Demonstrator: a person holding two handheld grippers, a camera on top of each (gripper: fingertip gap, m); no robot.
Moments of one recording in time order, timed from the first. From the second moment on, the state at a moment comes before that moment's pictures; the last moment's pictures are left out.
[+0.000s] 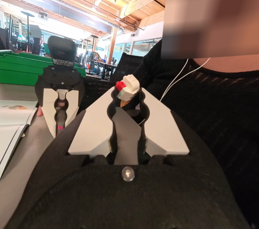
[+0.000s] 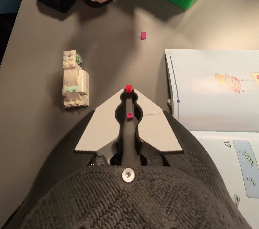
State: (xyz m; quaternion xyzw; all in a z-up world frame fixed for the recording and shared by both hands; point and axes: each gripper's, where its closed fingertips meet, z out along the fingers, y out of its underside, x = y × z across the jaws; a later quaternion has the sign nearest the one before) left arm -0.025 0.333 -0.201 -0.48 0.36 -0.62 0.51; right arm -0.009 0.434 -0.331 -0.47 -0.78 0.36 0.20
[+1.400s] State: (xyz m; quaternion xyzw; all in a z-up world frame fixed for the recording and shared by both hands) left arm -0.030 0.365 -0.184 -0.48 0.32 -0.35 0.74; right arm -0.031 0.366 -0.181 -0.16 -0.96 0.03 0.24
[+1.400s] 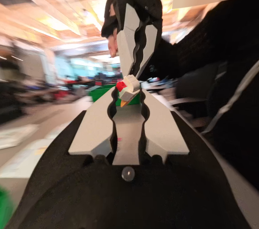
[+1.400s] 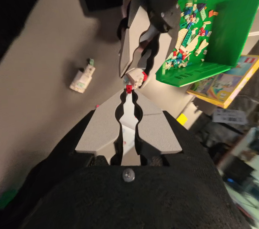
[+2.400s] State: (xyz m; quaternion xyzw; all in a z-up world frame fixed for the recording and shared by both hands) left arm -0.038 0.366 -0.173 -0.45 0.35 -0.06 0.82; right arm -0.039 0.363 -0.170 0.06 -0.92 -0.19 0.33
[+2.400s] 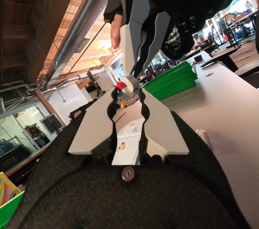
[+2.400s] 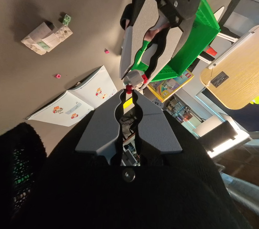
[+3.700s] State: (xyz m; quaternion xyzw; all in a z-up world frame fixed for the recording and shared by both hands) left arm -0.042 0.364 -0.170 -0.45 0.33 -0.07 0.83; right arm -0.048 0.361 -0.166 0.03 -0.91 -0.17 0.37
